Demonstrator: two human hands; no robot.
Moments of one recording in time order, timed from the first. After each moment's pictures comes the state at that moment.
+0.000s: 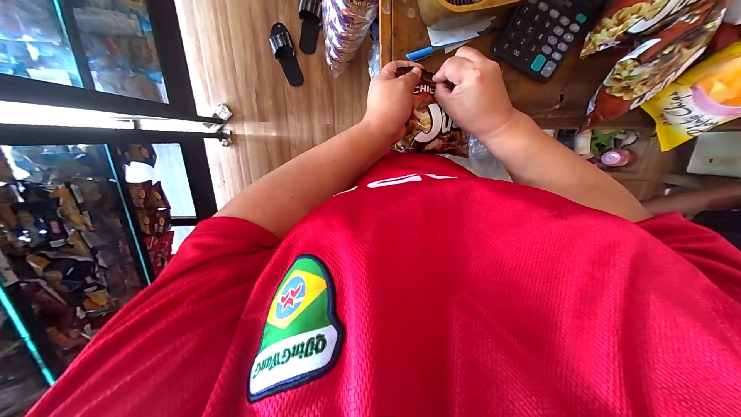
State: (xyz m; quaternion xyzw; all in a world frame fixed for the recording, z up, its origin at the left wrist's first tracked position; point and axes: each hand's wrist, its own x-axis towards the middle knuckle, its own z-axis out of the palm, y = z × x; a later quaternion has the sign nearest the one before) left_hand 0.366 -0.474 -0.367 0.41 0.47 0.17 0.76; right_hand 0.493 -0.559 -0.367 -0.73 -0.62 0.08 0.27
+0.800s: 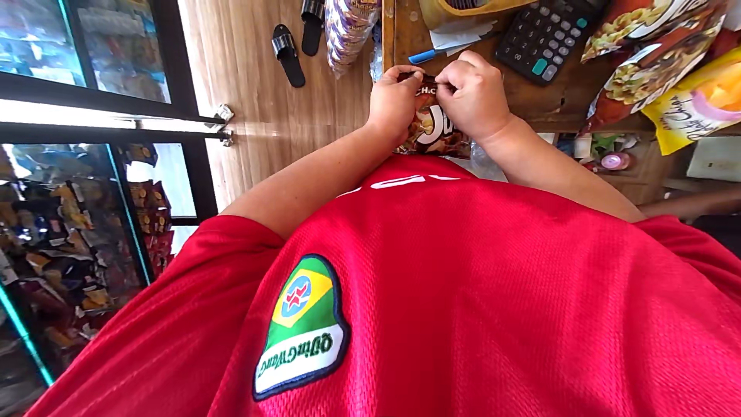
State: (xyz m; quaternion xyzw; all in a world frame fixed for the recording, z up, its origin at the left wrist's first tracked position) left_hand 0.367 -0.477 -0.366 0.39 0.48 0.18 0.76; right_hand 0.491 -0.559 -0.377 -0.73 -0.61 0.04 0.29
